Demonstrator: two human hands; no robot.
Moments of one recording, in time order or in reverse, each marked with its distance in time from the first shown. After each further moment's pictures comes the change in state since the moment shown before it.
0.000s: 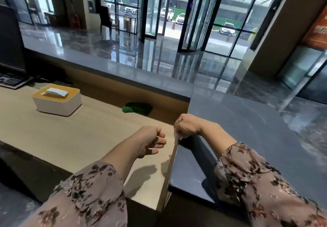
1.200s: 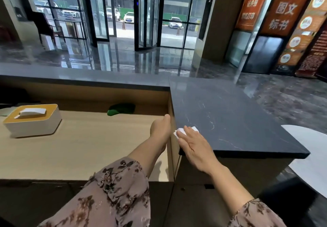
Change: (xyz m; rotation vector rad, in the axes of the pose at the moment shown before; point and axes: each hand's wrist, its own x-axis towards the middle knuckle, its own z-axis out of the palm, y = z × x) left_hand -0.061 -0.028 0.008 0.074 -0.032 0.330; right_hand -0.145 -0.040 0.136 0.073 0.517 0.151
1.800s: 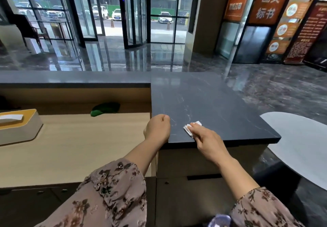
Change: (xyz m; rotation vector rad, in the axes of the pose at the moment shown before) left_hand -0.026 -0.007 0.060 0.479 0.018 0.324; right_hand -0.035 0.086 -0.042 0.055 0.191 0.094
